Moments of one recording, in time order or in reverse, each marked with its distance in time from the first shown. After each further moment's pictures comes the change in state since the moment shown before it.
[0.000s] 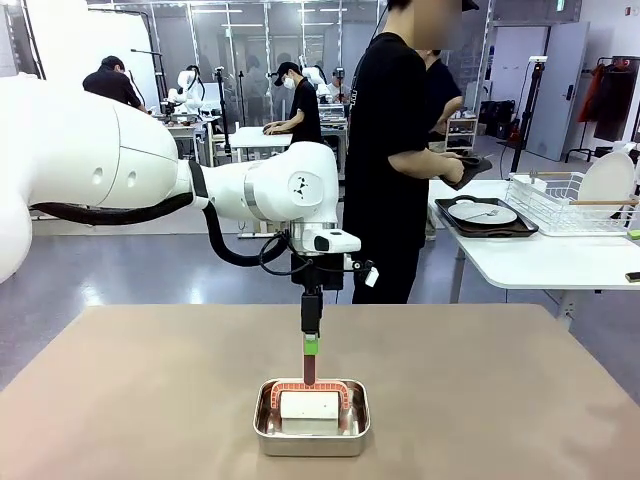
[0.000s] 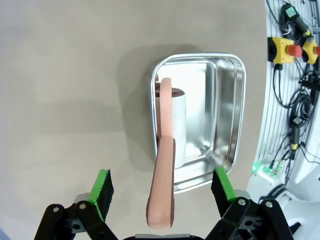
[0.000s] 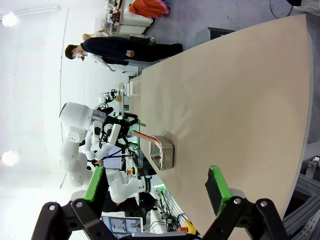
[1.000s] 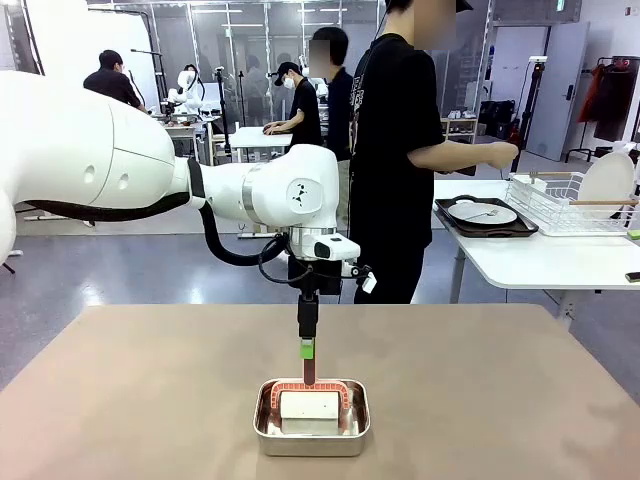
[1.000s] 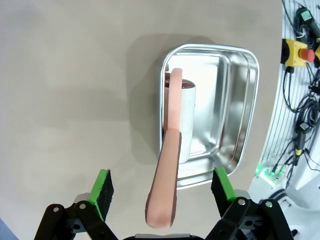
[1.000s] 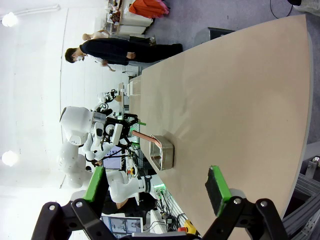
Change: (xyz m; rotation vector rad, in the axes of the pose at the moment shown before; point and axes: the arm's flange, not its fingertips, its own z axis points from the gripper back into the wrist) left arm -0.005 -0.007 -0.005 0.055 0.032 0.063; right arm 0.000 0.000 0.000 0.000 0.000 0.000
